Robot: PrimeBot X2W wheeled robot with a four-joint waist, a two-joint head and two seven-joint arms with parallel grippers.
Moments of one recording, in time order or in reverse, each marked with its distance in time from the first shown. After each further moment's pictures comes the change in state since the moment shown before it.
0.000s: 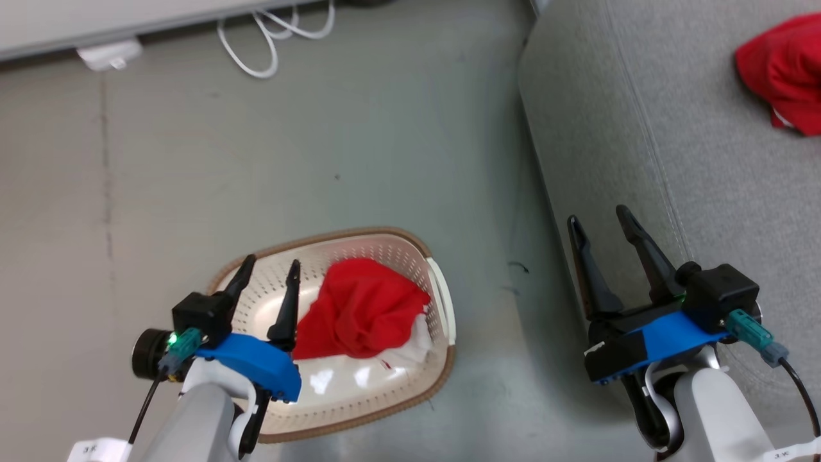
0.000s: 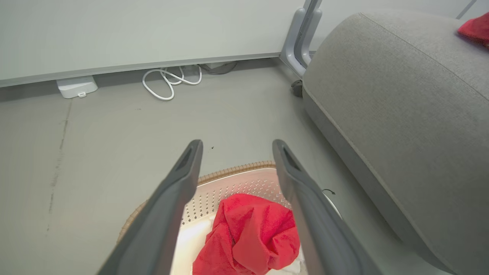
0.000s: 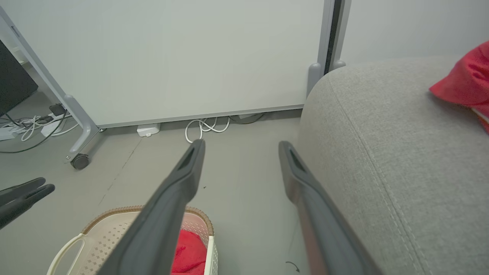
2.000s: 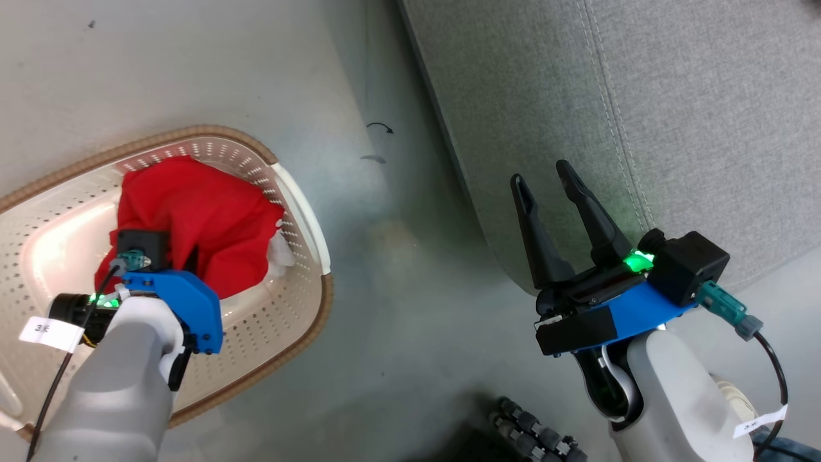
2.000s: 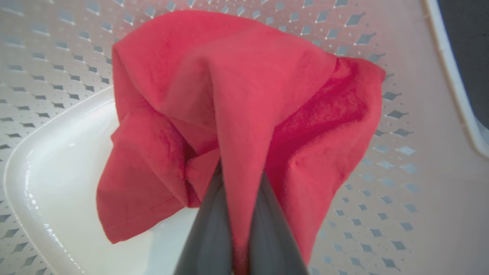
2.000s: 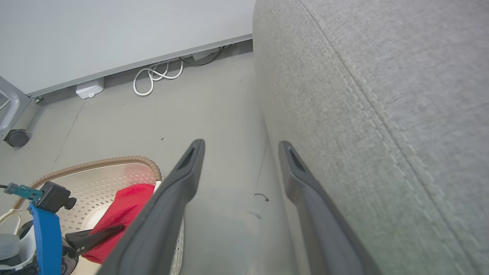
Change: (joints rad) left arm -0.429 0.093 -0.320 0.661 -0.237 0.012 0.084; right arm -0.138 0.000 0.180 0.041 0.187 0.000 -0.118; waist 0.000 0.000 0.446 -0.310
